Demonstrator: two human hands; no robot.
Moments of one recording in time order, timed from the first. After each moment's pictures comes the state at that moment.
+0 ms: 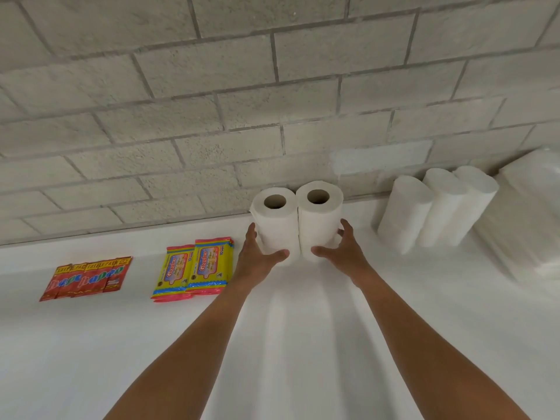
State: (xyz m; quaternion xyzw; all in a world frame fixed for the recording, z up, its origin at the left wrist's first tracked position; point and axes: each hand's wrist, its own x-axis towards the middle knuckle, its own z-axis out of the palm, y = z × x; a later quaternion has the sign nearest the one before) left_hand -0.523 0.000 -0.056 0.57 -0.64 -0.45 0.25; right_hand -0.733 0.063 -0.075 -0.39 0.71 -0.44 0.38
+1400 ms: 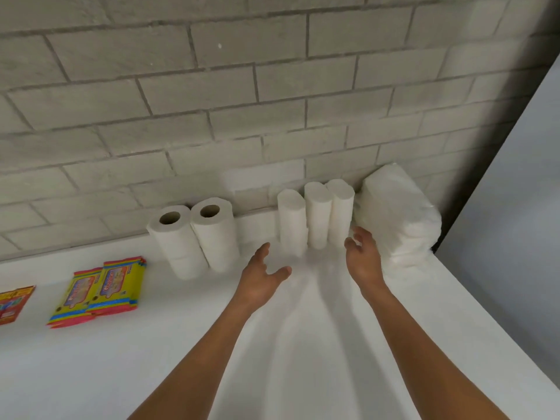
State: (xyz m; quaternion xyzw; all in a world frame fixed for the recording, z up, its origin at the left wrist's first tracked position) left_hand -0.699 0.151 -0.026 0.48 -0.70 -0.49 0.20; right_hand -0.911 0.234 -0.027 -0.25 0.75 -0.57 0.22
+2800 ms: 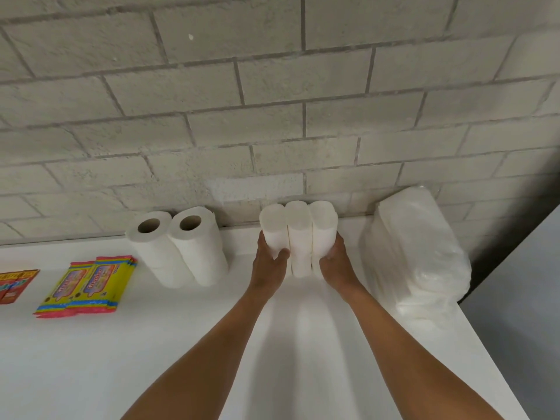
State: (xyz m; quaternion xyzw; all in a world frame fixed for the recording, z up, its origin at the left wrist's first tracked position) left_hand -0.831 0.101 -0.032 0.55 -0.62 -0.45 0.33; right_hand -0.989 0.122 -0.072 -0.44 0.69 -0.47 0.33
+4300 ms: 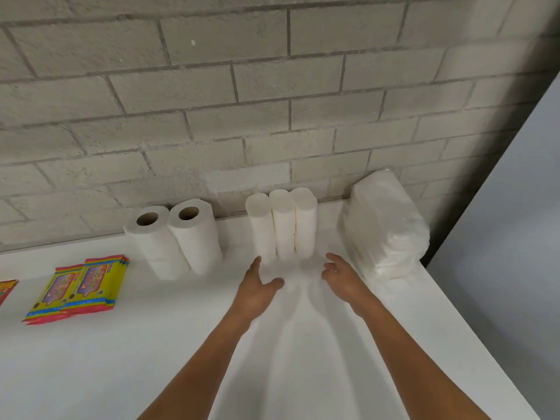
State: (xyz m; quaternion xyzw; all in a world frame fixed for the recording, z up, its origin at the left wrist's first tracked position) left_hand -0.754 0.160 -0.054 0.54 -0.63 -0.52 0.18; right_hand -0.957 0.239 -0.045 -0.34 0.75 -0.38 0.43
